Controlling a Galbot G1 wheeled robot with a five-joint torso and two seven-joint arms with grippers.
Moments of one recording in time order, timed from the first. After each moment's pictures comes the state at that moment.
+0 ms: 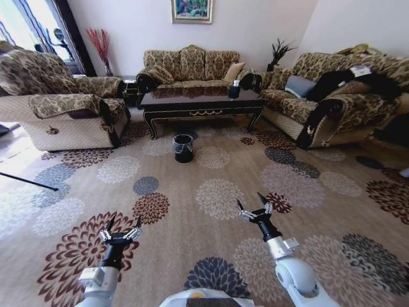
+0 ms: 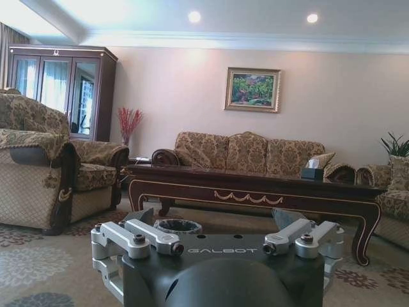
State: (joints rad) left arm 1.93 -1.23 -0.63 -2.26 -0.30 -0.13 -0.19; right arm -1.59 1.15 0.54 2.01 0.29 0.26 -0.08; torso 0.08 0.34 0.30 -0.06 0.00
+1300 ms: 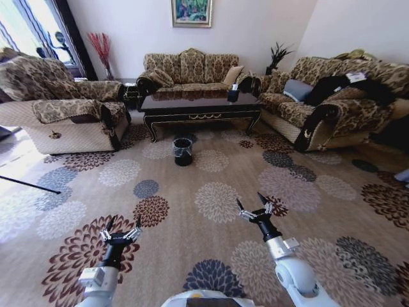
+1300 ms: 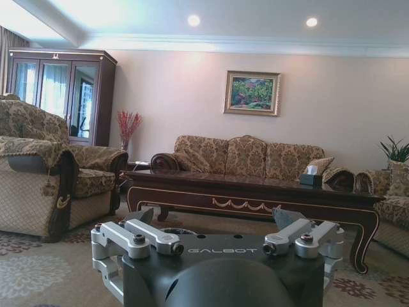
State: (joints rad) left arm 1.93 -1.23 -0.63 -2.26 -0.30 -0.13 -0.19; right arm -1.59 1.15 0.54 2.01 0.29 0.26 -0.08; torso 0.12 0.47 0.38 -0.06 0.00
